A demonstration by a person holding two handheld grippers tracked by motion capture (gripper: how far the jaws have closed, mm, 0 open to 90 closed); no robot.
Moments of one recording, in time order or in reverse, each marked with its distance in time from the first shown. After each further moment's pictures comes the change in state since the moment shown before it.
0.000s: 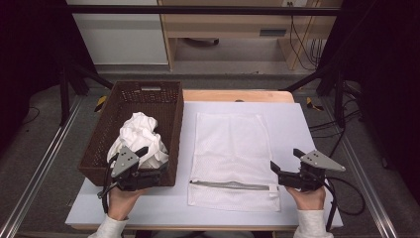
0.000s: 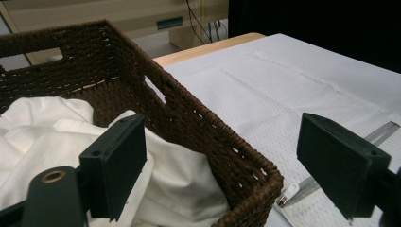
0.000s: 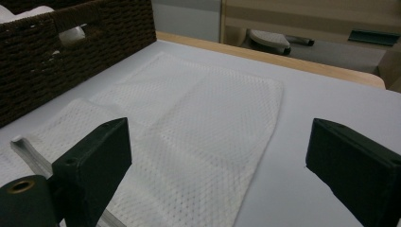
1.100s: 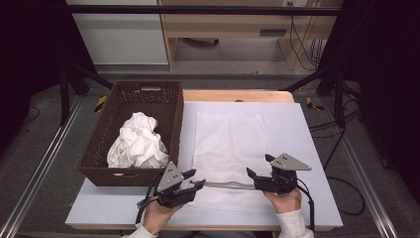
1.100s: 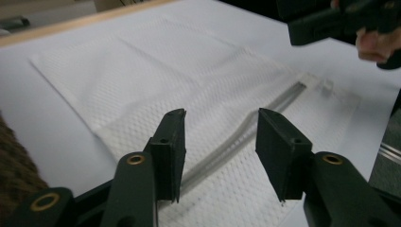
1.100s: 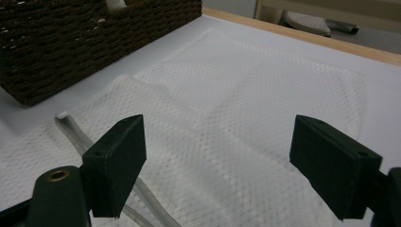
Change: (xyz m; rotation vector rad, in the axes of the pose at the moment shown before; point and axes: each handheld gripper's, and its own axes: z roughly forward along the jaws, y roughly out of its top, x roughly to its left) left arm -0.086 -0.027 0.055 0.135 -0.254 0.051; right arm 0.051 -0.007 0.037 0.082 0.104 -0.062
